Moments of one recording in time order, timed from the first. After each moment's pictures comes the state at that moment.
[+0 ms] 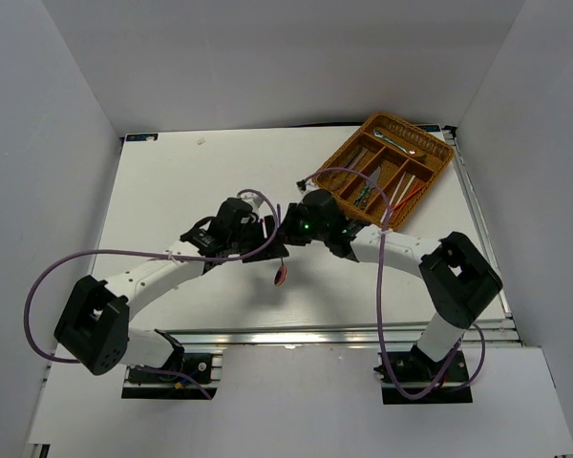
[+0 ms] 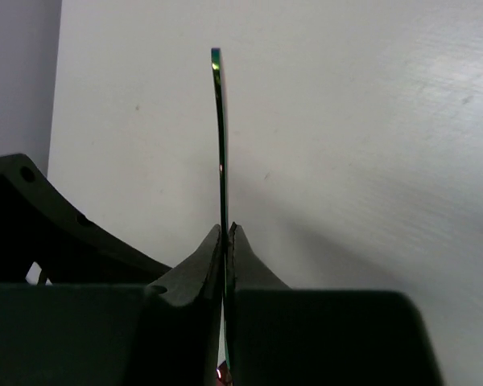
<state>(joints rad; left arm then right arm) -0.63 1.35 0.83 -0.21 0.22 -0.69 0.80 1.67 0.99 0.15 -0.20 0.77</state>
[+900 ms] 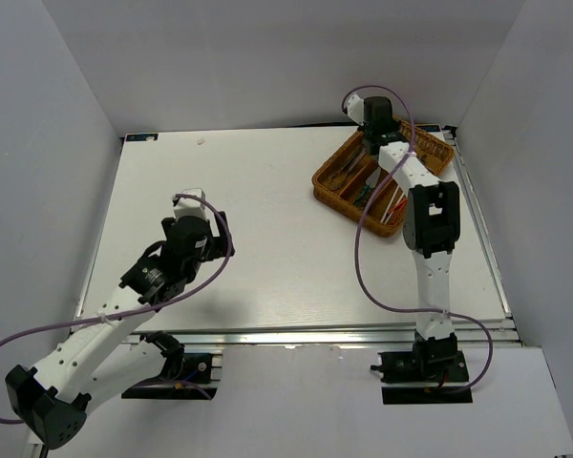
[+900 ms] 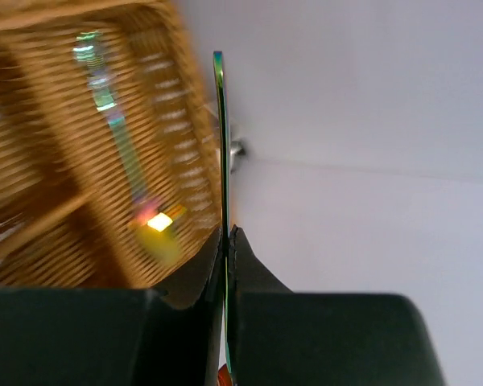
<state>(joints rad) -0.63 0.85 0.80 -0.52 -0.48 -0.46 0.25 2.30 2.02 -0.19 0.50 -0.95</state>
